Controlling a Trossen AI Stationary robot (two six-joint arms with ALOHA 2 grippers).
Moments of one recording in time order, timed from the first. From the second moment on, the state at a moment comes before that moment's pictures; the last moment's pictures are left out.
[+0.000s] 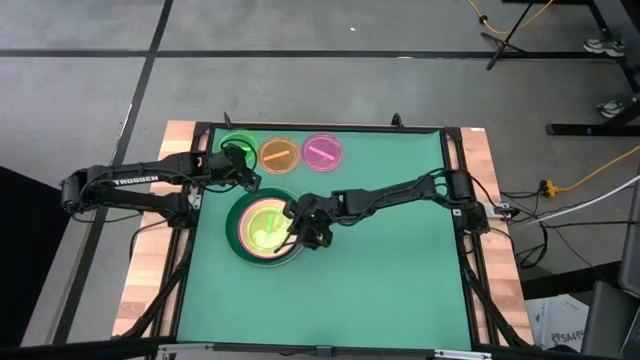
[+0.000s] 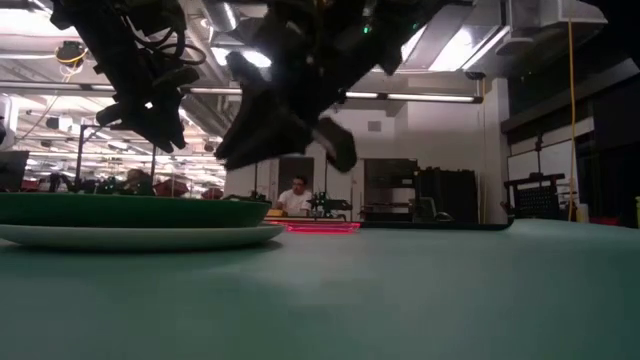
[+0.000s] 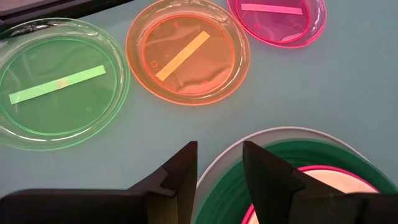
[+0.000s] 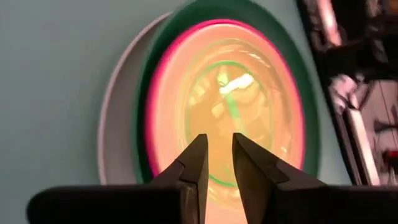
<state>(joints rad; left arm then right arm) 0.32 0.94 0.68 -0.70 -0.33 -0.70 0.07 2.08 1.51 -0.15 -0.12 -1.10</state>
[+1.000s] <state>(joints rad) 0.71 1.13 0.68 -0.67 -0.19 -0.17 0.20 1.49 1.51 -0.81 0.18 -0.79</state>
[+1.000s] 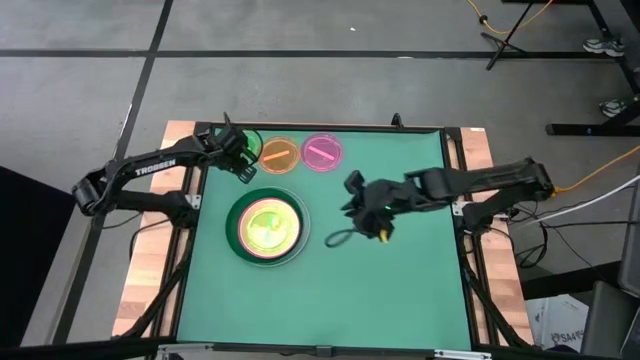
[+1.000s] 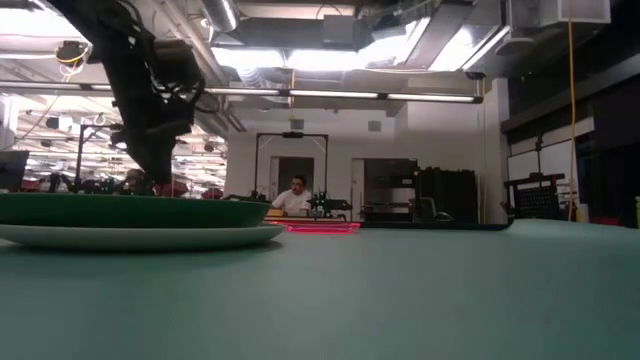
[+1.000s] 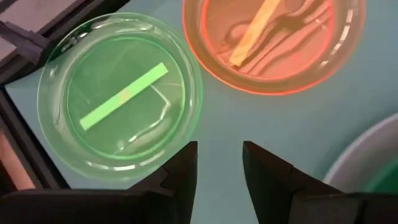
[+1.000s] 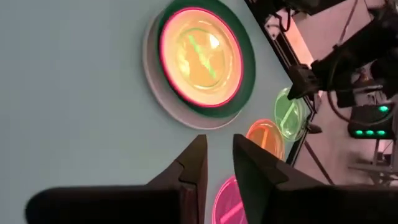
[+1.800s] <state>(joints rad) 0.80 1.35 0.68 -0.55 -0.16 0.01 0.31 1.06 1.09 -0.80 0.41 -0.51</state>
